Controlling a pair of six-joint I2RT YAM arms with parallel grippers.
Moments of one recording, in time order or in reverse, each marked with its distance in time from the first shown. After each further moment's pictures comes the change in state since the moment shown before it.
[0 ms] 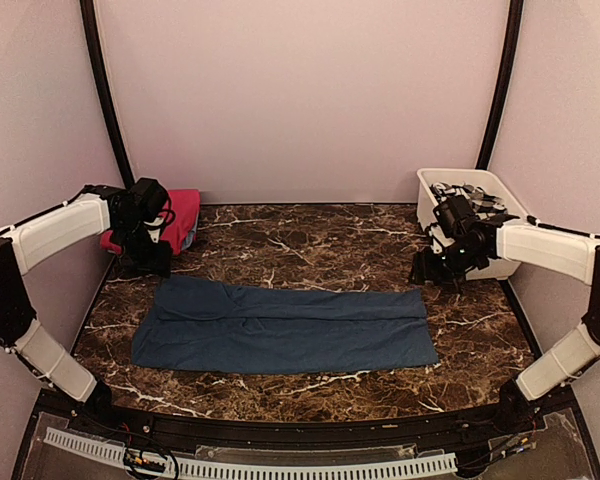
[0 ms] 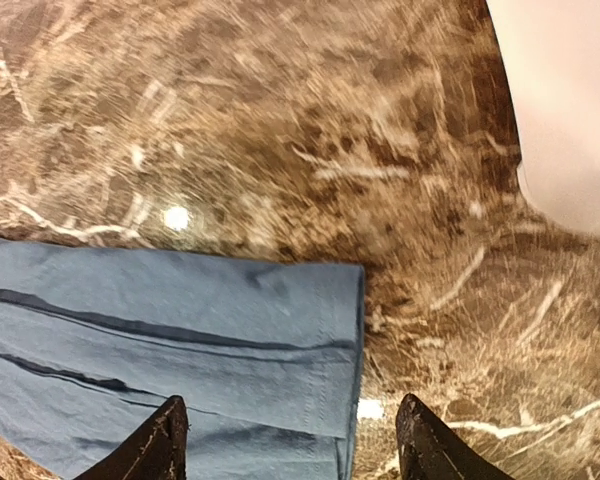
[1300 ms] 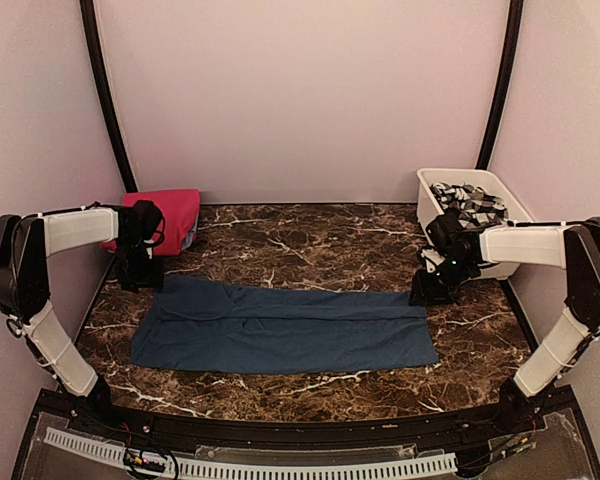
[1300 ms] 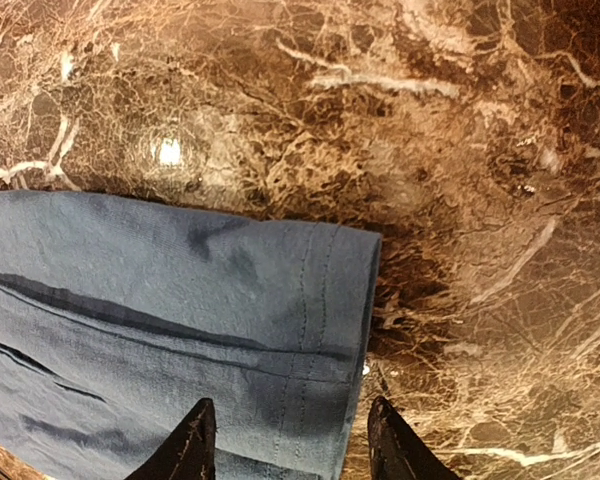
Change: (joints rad) left arm 0.139 0.158 -0.082 0.150 -0.013 -0.061; right arm -0.032 0.146 -0.018 0.010 -0.093 -0.092
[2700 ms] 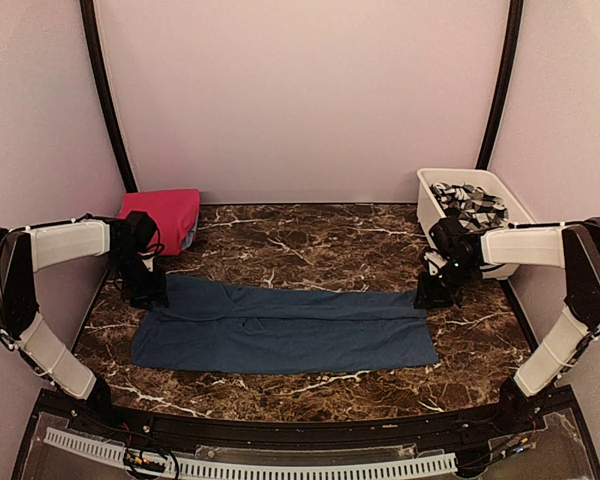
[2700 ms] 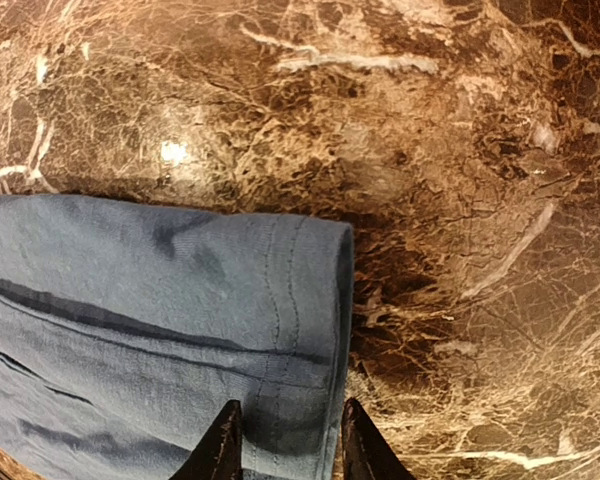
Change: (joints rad) left arm -0.006 -0.118 -0.148 0.015 0.269 -0.049; right arm -0.027 0.003 -0.029 0.018 -0.021 0.016
